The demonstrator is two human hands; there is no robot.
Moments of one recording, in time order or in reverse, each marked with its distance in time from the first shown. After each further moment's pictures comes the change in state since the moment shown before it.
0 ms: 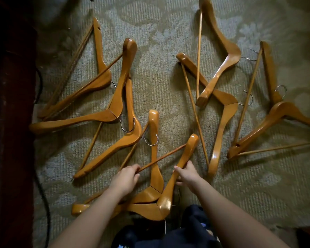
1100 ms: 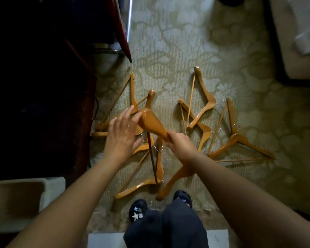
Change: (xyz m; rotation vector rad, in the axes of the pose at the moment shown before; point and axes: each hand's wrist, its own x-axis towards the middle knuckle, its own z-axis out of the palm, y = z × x) left_hand -0.274 0.069 -0.280 0.240 0.880 0.376; right_hand -0.341 -0.183 -0.018 -1.012 0.048 -0.913
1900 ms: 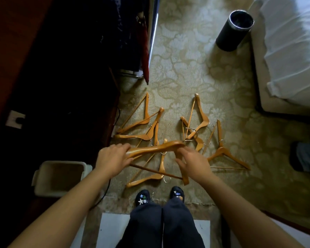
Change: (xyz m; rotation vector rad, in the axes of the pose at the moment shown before) left_hand -0.107 -0.022 -0.228 0.022 -0.361 -0.179; right_hand -0.189 -0.148 -0.108 -0.302 0.106 -0.151
